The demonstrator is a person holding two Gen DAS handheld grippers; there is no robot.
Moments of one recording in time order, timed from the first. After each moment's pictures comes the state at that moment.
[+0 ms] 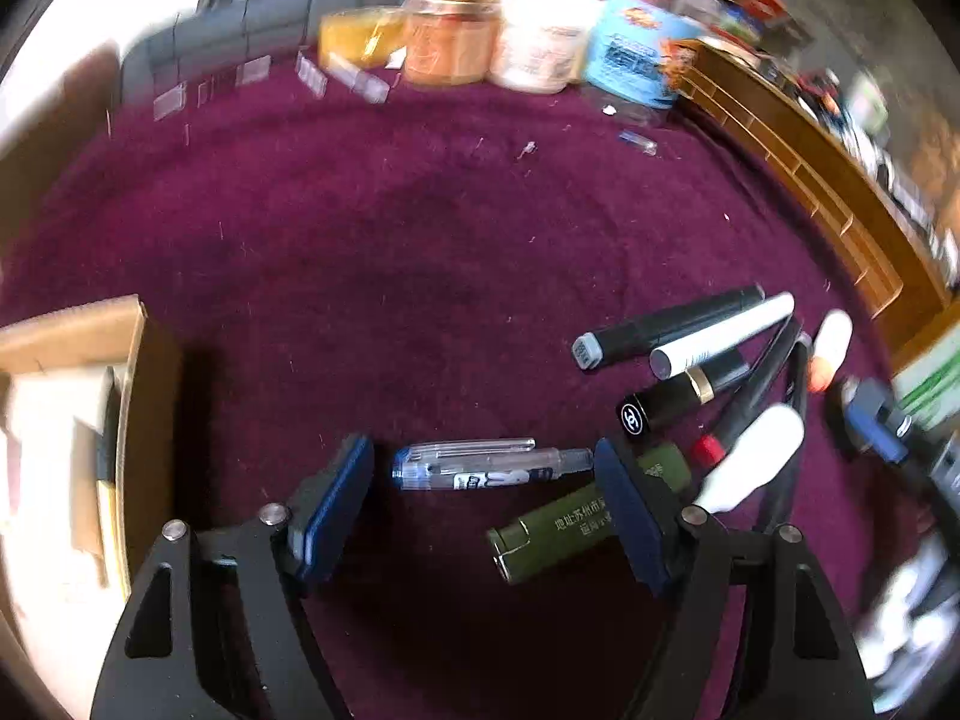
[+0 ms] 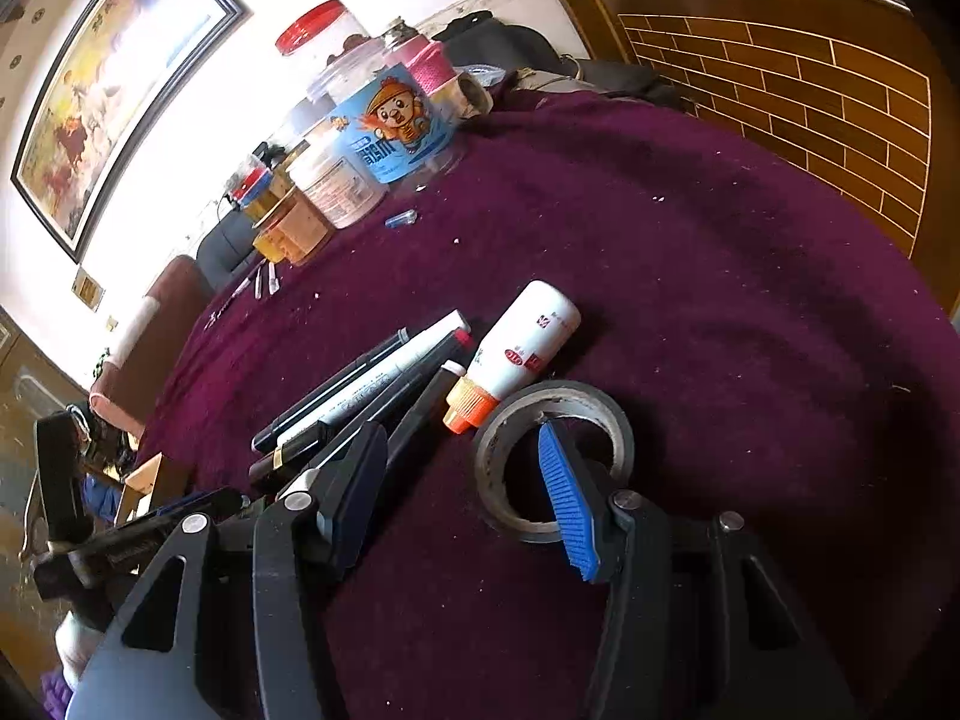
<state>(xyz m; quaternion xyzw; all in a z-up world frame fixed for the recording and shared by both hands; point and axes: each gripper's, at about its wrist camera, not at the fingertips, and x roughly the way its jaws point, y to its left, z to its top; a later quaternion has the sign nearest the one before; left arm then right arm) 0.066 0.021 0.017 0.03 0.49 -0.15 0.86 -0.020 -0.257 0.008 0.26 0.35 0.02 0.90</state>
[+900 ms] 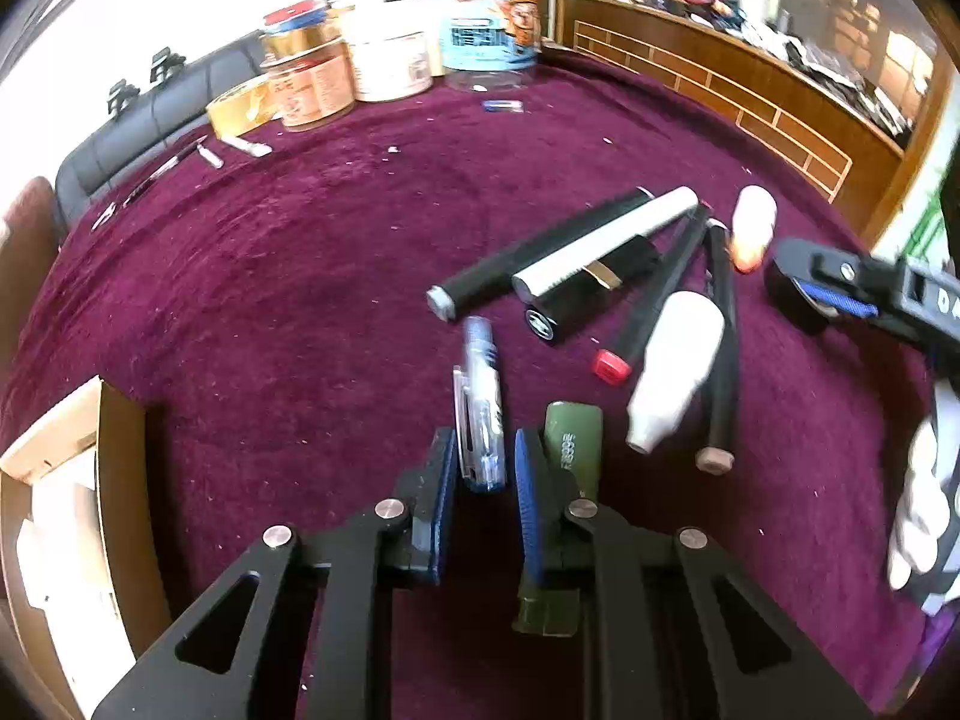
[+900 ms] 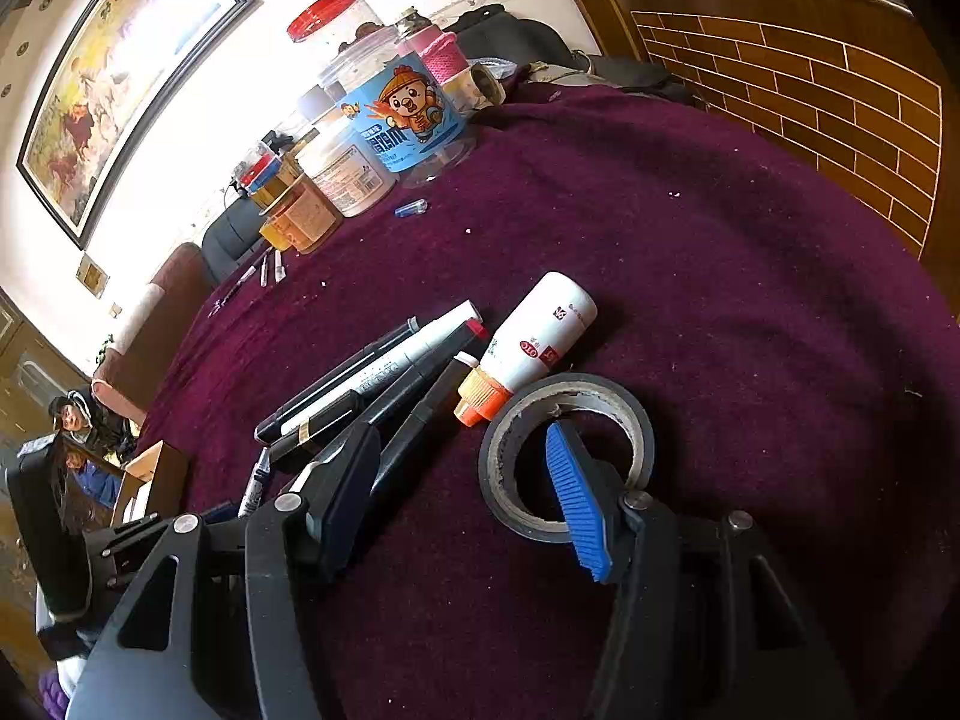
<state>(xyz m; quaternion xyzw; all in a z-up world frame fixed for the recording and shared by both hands) 0.027 -0.021 0.020 0.15 0.47 -0.22 0.84 -0.019 -0.253 0.006 0.26 0.36 0.03 0.90</state>
